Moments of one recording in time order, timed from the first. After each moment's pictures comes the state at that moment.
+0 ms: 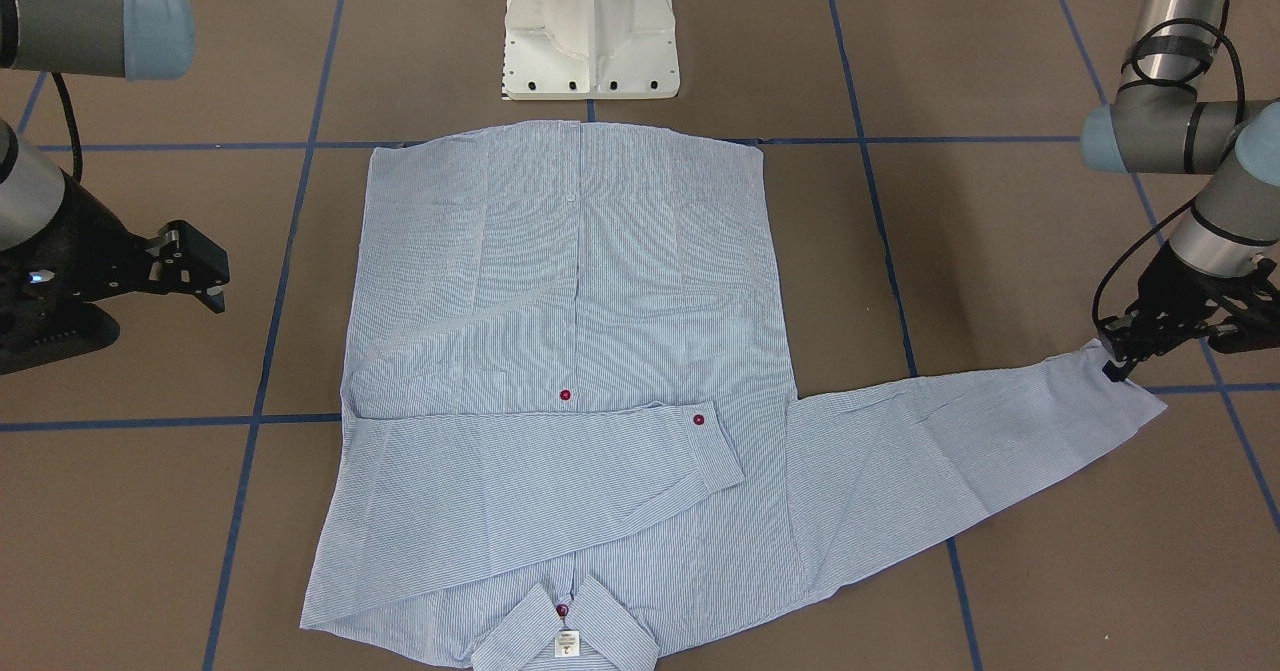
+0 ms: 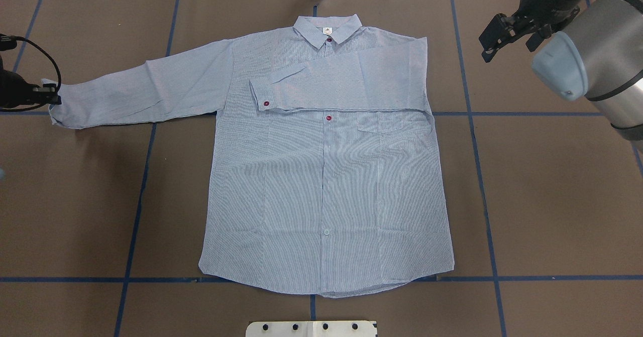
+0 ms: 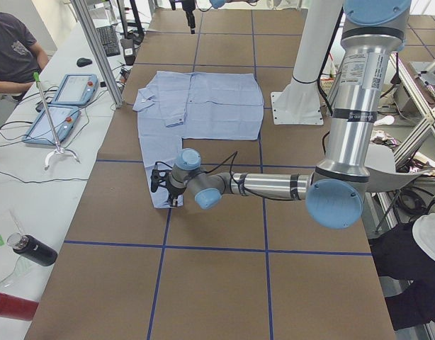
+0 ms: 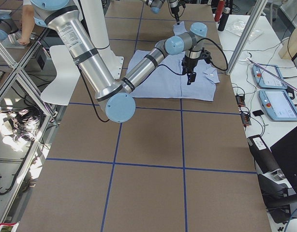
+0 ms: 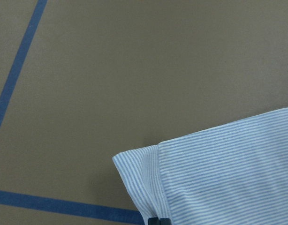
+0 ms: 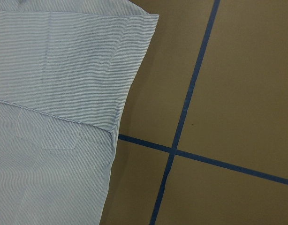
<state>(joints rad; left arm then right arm) -1.06 -1.69 -1.47 -2.35 -2.00 -0.98 1.11 -1.02 1.80 -1.94 2.25 0.34</state>
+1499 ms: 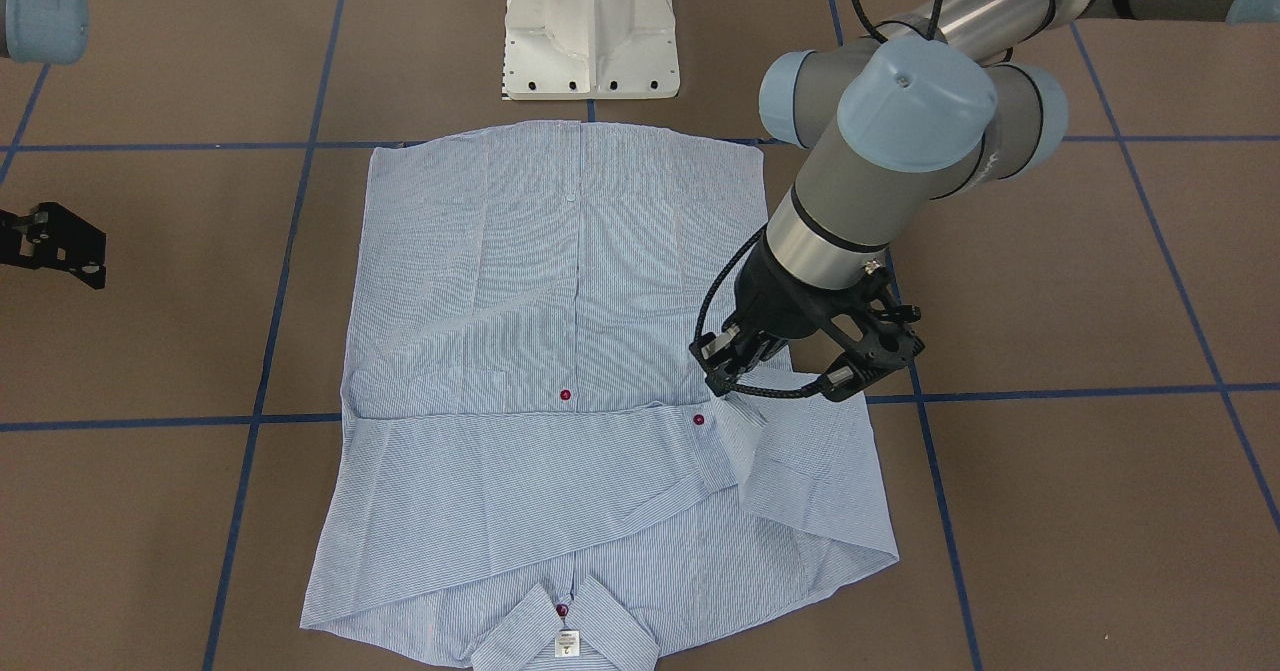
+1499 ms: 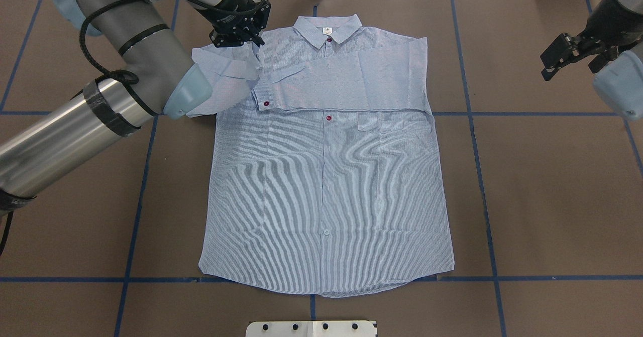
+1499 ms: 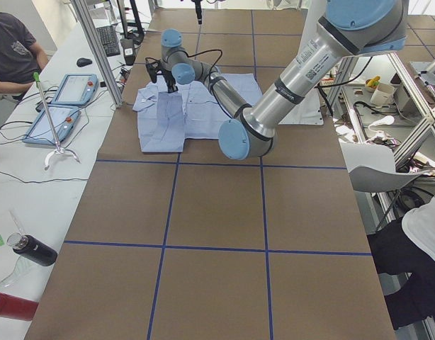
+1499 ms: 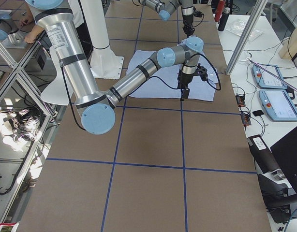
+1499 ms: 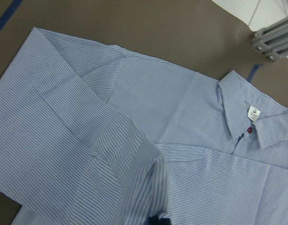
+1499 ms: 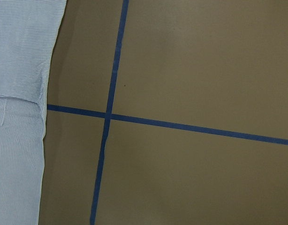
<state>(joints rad) -0.88 -2.45 -1.42 -1.86 -2.11 -1.65 1.18 -1.20 1.88 -1.98 2.24 0.32</state>
